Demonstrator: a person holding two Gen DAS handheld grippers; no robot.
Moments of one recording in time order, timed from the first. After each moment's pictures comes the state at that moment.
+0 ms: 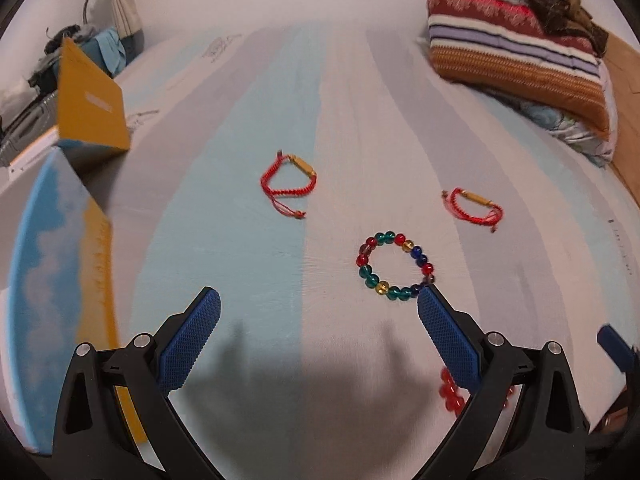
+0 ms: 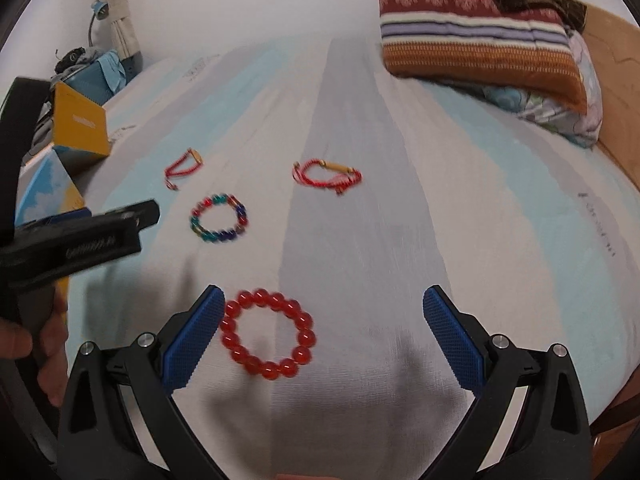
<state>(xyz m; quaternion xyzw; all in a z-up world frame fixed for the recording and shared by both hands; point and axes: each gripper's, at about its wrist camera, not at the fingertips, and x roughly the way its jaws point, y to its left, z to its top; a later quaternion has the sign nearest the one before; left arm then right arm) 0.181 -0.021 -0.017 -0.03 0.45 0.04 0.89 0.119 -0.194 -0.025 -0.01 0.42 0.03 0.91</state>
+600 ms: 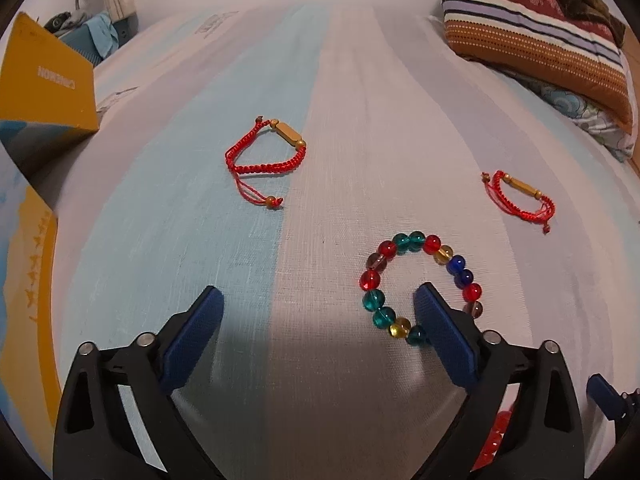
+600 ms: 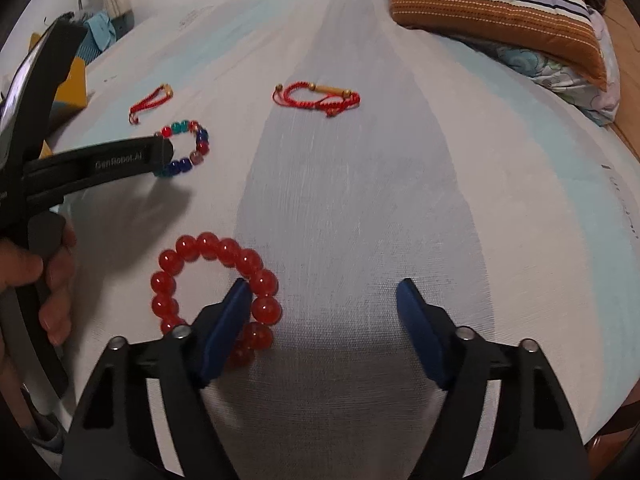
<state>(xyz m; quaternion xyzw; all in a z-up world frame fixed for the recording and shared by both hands) 0.224 -0.027 -0.073 -0.02 0.47 0.05 0.88 0.137 -0.196 -0.081 -0.03 0.48 0.04 0.87</state>
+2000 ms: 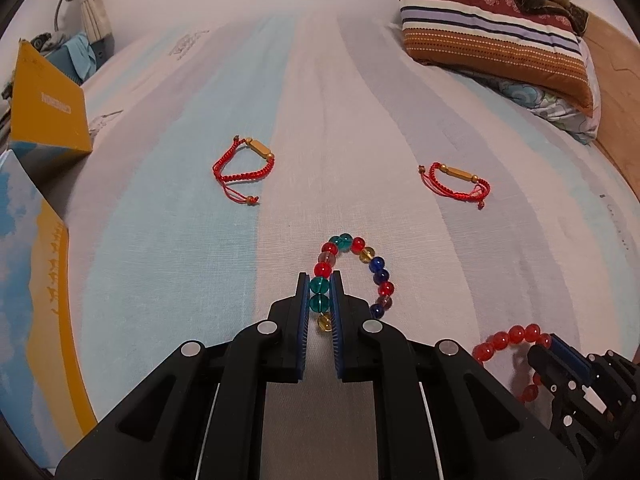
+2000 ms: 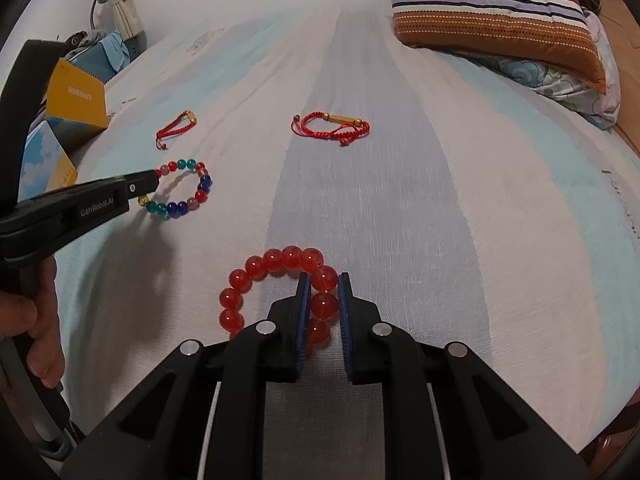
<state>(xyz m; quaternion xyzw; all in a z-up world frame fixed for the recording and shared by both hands) 0.183 -0.039 -0.039 -0.01 0.45 -0.01 0.89 0.122 -0.198 -0.052 0.00 0.45 0.06 0.89</state>
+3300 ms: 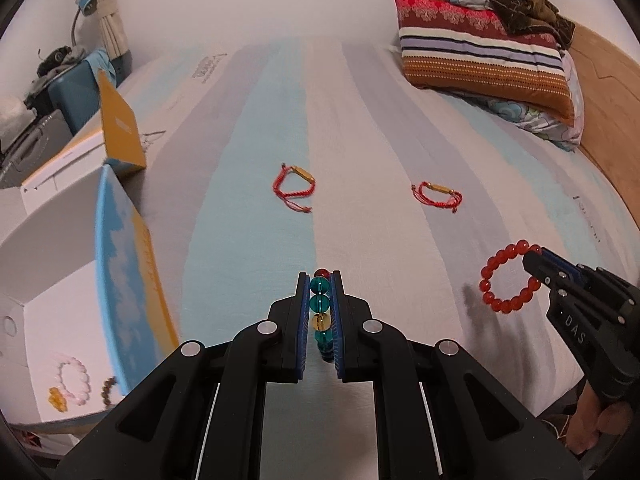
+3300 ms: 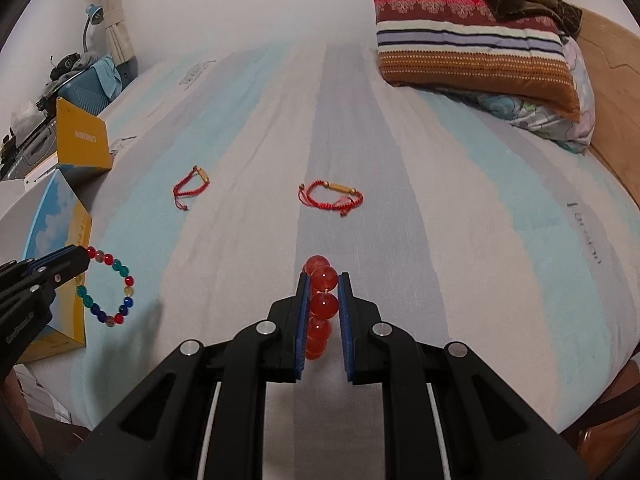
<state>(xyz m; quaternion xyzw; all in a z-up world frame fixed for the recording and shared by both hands) 0.107 0.001 0.049 0.00 0.43 -0.01 0.90 0.120 -0.174 0.028 -0.01 0.41 0.02 0.91</state>
